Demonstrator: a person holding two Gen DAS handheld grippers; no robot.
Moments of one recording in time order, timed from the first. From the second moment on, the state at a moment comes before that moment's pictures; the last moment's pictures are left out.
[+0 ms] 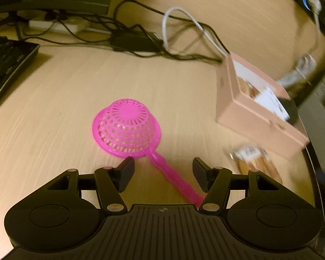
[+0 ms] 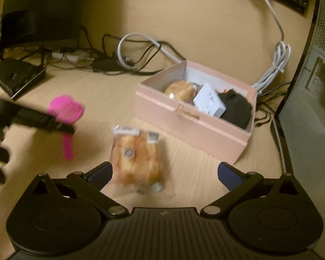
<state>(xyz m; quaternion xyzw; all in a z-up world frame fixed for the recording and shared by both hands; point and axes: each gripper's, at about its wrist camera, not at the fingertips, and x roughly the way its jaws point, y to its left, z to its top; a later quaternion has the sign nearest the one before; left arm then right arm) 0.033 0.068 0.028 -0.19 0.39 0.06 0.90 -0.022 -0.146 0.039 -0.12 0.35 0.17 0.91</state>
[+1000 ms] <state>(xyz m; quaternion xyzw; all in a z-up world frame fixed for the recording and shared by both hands) -0.019 0.075 0.031 -0.02 0.44 0.03 0.90 -0.014 -0.151 -0.010 -0.06 0.41 0.15 0.90</state>
